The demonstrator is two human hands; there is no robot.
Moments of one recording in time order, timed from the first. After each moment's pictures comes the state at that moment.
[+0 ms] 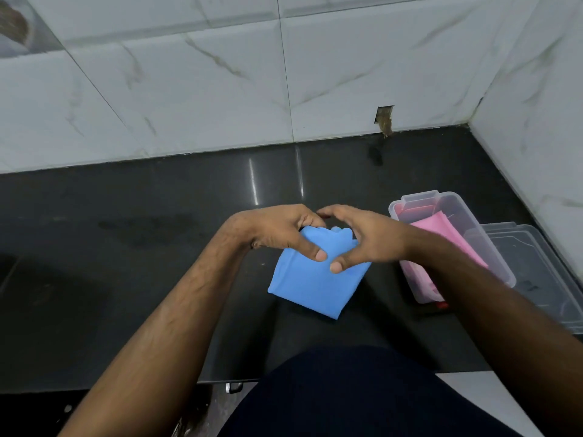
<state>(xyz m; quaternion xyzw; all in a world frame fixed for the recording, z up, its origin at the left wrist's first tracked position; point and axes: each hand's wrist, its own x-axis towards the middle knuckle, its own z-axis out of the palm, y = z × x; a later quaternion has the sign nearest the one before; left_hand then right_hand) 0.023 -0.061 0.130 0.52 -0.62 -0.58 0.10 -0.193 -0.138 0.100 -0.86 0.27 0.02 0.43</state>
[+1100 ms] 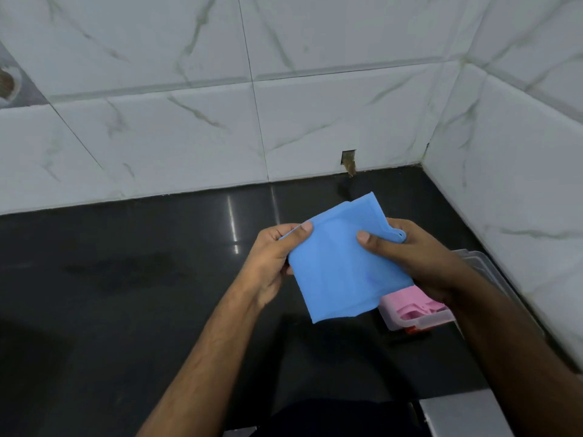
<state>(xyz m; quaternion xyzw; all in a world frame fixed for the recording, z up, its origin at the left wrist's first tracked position) -0.035 -0.047 0.124 0.52 -0.36 -0.56 0.54 -0.275 -0.116 0.162 -0.63 0.34 -0.23 0.66</state>
